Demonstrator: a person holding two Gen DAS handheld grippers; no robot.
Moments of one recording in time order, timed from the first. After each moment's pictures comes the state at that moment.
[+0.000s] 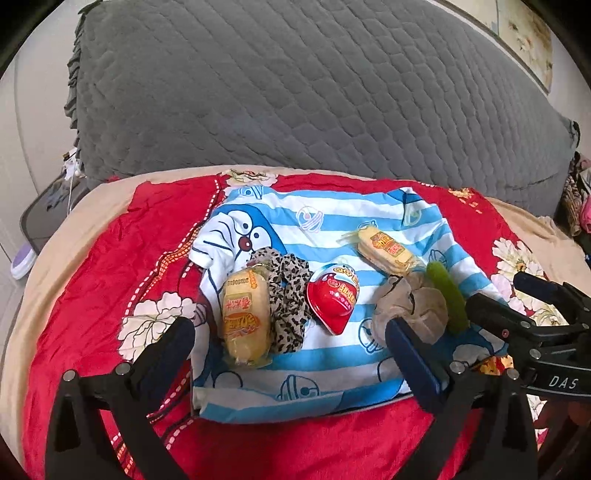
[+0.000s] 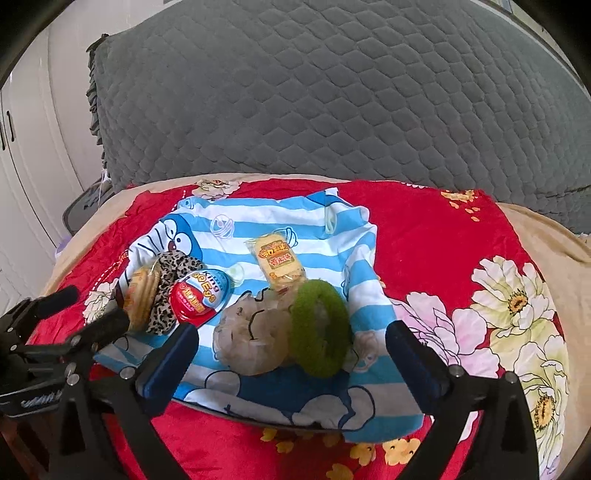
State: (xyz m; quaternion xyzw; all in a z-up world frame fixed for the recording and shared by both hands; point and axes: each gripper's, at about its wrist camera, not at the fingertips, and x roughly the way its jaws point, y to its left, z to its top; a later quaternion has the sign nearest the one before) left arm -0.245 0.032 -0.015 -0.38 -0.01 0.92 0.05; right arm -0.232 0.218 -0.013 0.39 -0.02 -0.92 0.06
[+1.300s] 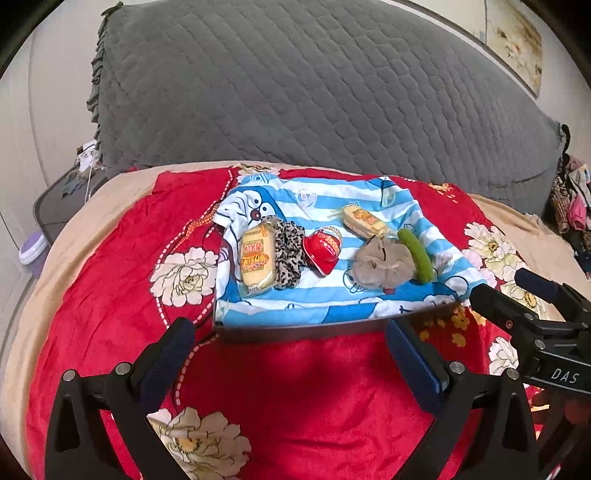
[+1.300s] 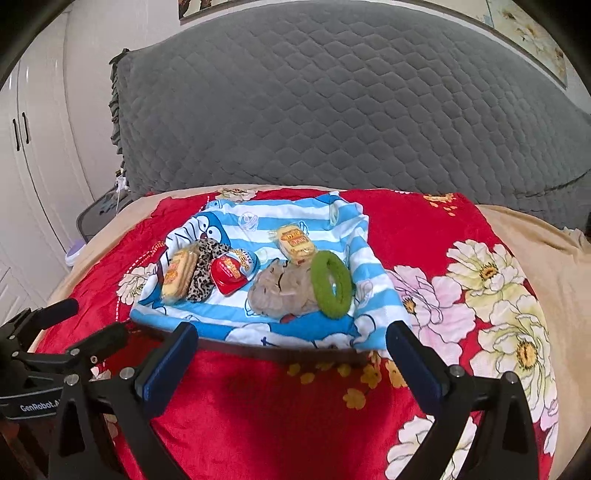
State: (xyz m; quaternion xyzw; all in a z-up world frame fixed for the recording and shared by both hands) left arm -0.150 0.019 0.001 -0.37 -0.02 0.93 0.05; right arm -0.136 0.207 0.008 0.36 -0.02 -0.93 0.05
